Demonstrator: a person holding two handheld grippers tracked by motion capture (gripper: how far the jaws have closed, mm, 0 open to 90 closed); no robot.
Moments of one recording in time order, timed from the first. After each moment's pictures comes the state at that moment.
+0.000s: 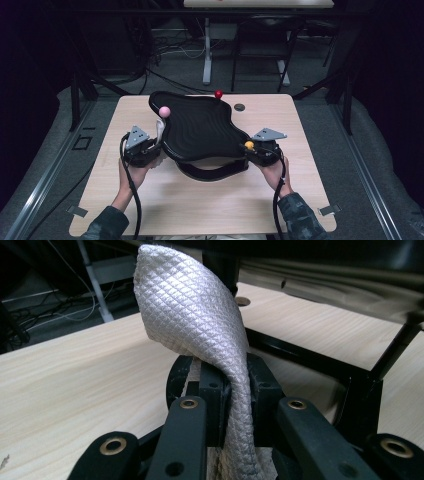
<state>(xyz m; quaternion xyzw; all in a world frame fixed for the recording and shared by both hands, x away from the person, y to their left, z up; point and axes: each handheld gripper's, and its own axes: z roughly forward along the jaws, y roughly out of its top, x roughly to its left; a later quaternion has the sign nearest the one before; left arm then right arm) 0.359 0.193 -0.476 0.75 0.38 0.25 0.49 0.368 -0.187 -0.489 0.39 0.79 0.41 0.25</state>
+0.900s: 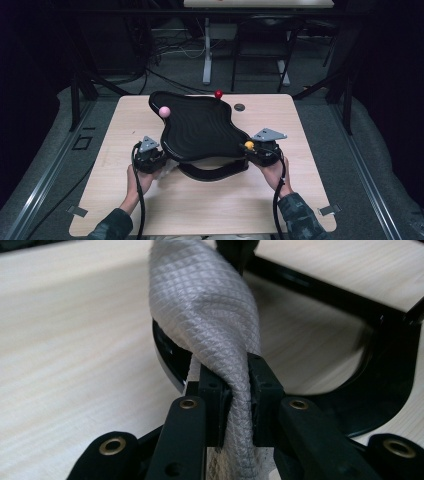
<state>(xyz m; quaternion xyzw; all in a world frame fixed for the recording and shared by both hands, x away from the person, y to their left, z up) 0.376 0.186 -0.538 0.78 0.42 0.19 0.42 0.368 -0.187 -0.489 0.39 0.79 0.41 0.25</state>
